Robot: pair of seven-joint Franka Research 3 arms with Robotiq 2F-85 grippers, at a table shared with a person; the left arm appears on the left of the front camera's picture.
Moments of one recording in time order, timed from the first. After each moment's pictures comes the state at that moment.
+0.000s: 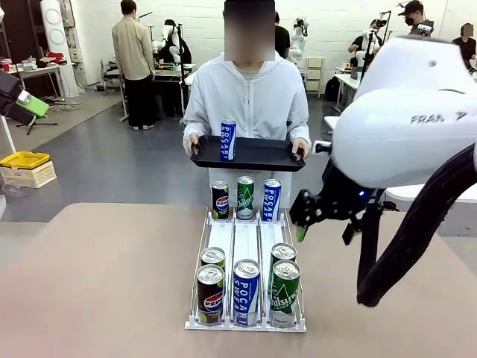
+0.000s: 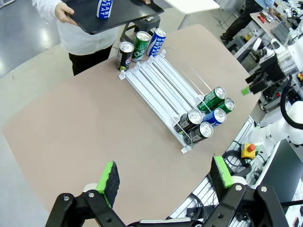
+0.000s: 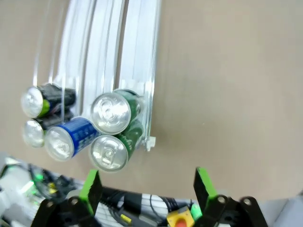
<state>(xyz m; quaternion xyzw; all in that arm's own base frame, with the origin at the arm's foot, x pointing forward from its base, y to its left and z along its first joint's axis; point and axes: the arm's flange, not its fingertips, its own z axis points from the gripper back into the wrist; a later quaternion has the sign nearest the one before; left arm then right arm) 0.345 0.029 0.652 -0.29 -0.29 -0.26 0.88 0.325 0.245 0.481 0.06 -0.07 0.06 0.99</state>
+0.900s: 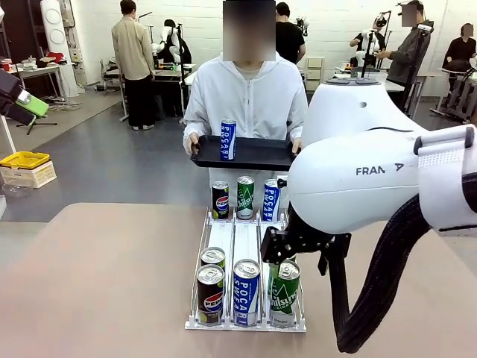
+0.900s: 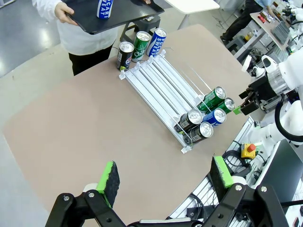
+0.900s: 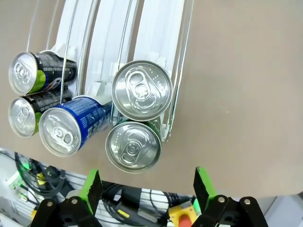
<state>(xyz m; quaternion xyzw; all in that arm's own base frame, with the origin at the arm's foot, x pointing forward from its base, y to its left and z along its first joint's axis) 0.345 0.029 0.652 -0.29 -0.29 -0.26 0.88 0.309 0.289 0.445 0.03 -0.04 0.08 1.00</state>
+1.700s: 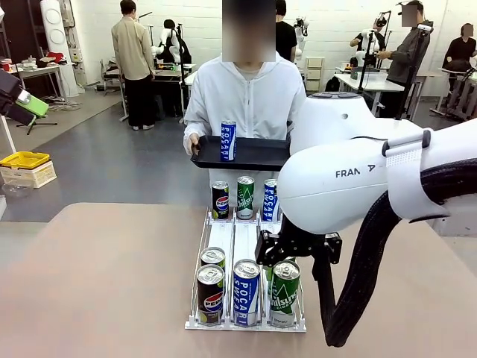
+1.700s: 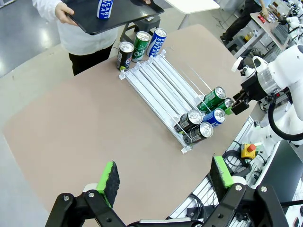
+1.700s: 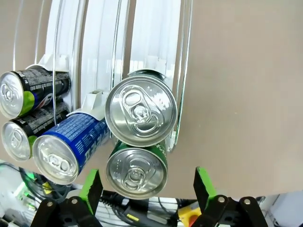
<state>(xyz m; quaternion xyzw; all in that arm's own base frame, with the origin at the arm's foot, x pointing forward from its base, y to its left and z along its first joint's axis) 0.345 0.029 0.652 -0.29 -0.29 -0.26 0.88 0.328 0.298 0.423 0.02 -0.02 0.05 1.00</state>
